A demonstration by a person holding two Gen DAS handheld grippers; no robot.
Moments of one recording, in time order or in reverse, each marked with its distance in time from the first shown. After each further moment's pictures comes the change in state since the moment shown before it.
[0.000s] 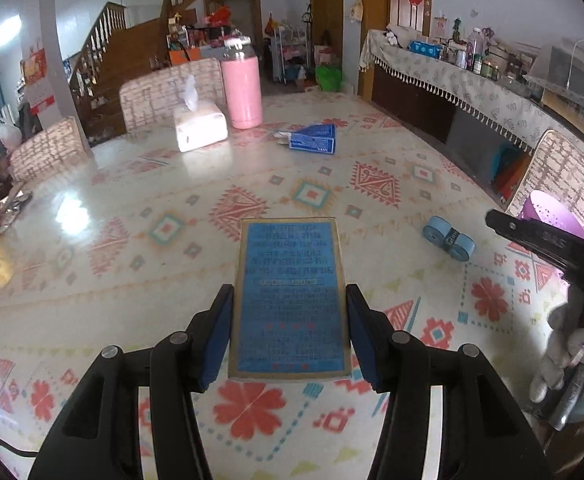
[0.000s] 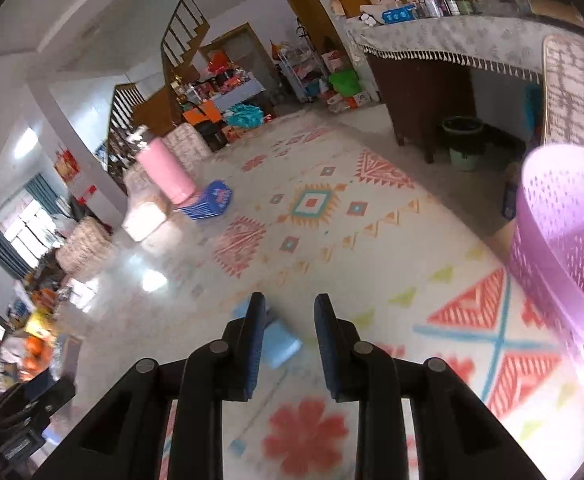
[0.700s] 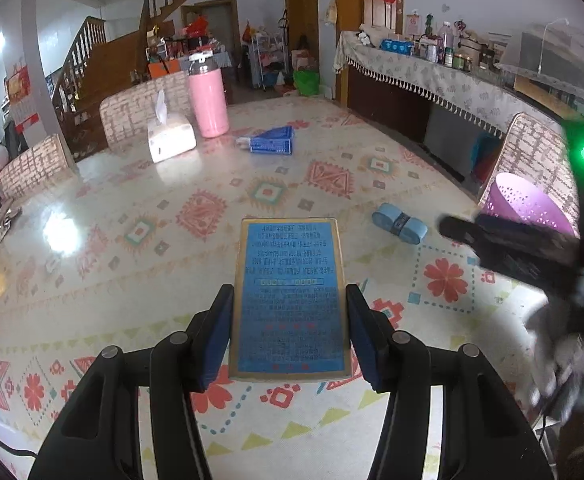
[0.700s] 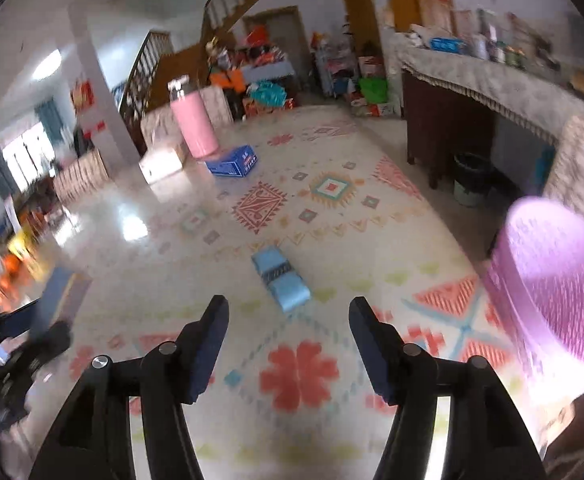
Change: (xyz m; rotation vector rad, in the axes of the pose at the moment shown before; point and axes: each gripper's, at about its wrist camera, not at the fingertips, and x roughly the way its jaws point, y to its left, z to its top) left arm -0.016 -0.040 -0.012 0.059 -0.007 -0.047; right arm -0.018 0.041 -0.012 -0.290 0.070 -0.091
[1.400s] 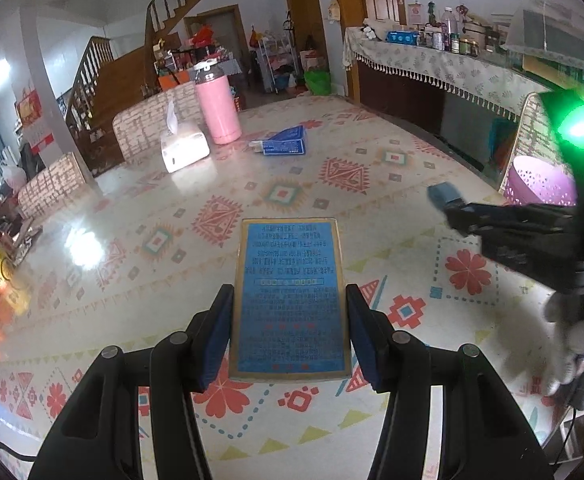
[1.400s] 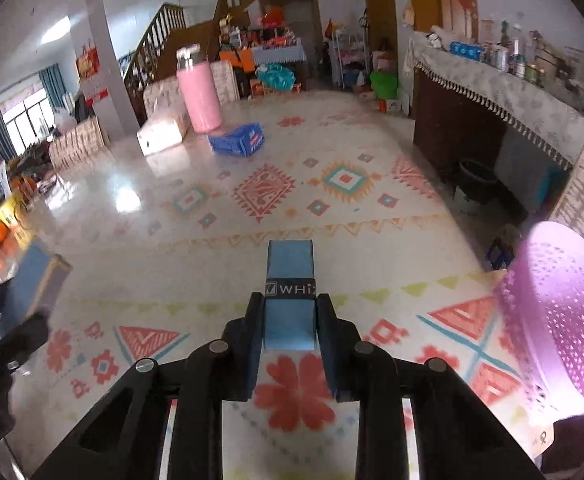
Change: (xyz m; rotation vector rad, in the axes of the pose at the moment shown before) left arm 0.002 -0.011 -0.004 0.074 -0.017 0.100; right arm 0.013 0.006 -0.001 -0.069 0.033 -0.025
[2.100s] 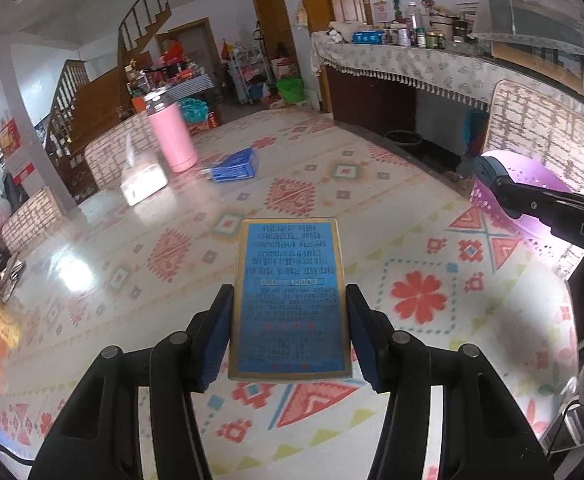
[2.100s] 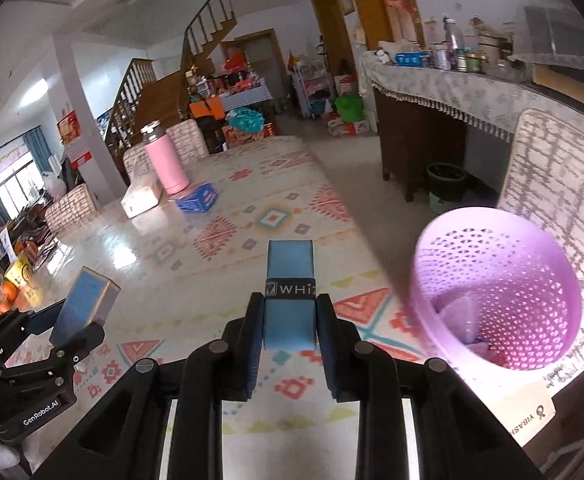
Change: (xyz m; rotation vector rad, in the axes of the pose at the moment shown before) left arm 0.007 -0.057 0.028 0.091 -0.029 -0.060; right arm -0.075 -0.070 -0.011 0.159 -0.130 -0.020
